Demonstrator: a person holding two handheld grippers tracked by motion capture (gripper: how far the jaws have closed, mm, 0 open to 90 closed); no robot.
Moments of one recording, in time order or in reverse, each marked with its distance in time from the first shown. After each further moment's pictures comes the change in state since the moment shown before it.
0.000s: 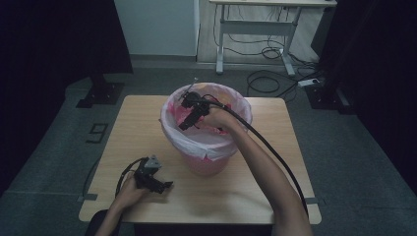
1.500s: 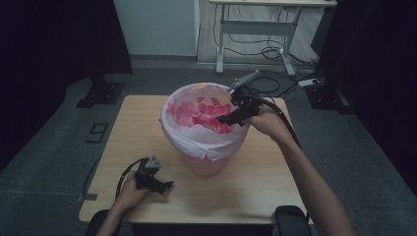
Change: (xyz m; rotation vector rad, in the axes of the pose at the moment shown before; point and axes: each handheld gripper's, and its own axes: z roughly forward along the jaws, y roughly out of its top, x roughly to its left) left arm -0.003 0.001 0.001 -0.001 0.019 -0.022; right arm -0.013 -0.087 -0.136 -0.193 -0.101 0.089
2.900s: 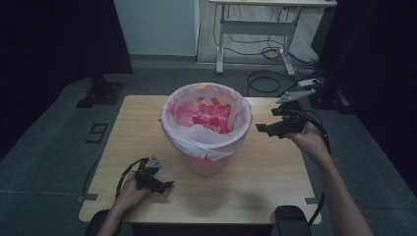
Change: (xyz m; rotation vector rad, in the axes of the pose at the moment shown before) left arm -0.001 0.000 0.000 0.001 0.003 -0.005; right arm -0.037 -0.102 -0.059 -0.102 -0.105 0.141
